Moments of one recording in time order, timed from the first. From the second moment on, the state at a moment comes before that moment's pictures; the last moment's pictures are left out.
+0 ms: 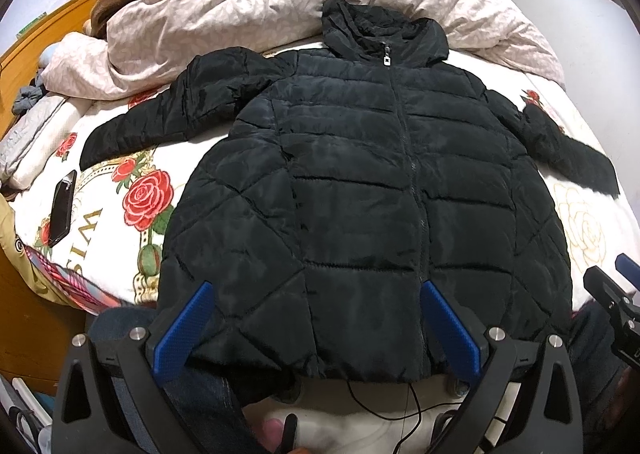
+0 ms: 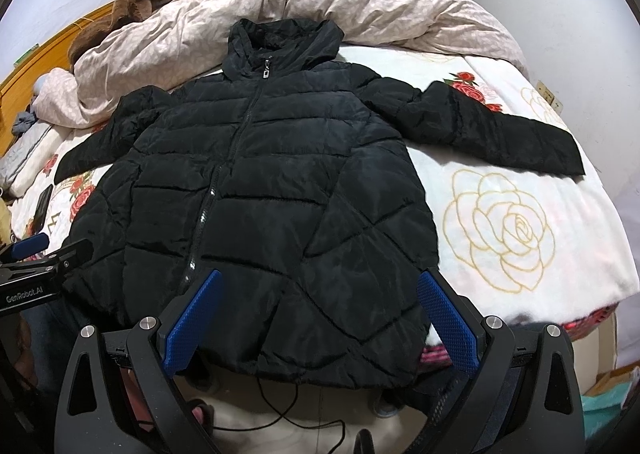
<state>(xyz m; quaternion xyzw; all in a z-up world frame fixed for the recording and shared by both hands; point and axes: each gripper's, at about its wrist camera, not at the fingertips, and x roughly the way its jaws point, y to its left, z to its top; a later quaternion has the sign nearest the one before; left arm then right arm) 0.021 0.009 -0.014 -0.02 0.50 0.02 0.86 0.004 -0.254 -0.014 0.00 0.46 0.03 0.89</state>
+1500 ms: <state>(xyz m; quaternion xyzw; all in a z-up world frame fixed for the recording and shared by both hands) 0.234 0.342 -0.146 -0.29 0.44 0.25 0.82 0.220 -0.170 -0.086 -0.08 0.50 0.09 0.86</state>
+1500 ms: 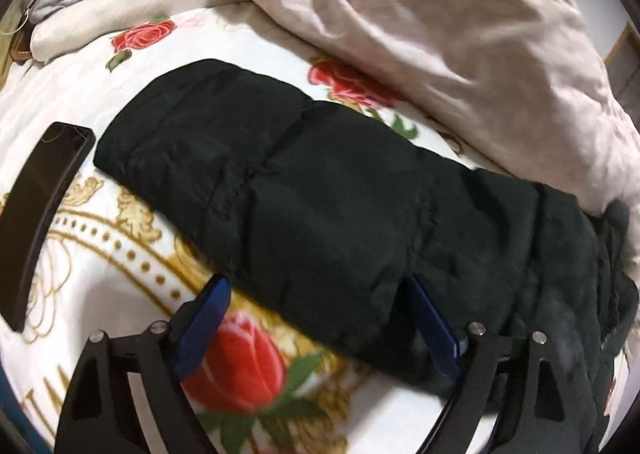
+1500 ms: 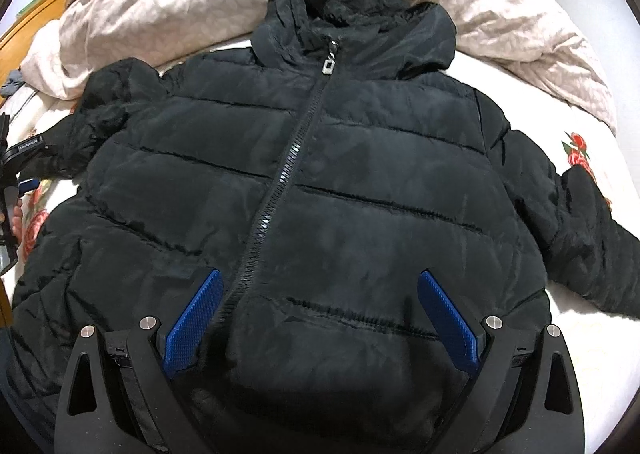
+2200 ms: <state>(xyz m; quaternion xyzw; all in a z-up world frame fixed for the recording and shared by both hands) 0.220 0.259 0.027 -0.19 0.32 0.14 0.92 0.184 -0.229 -0.070 -0.04 0.50 0.04 0.86</state>
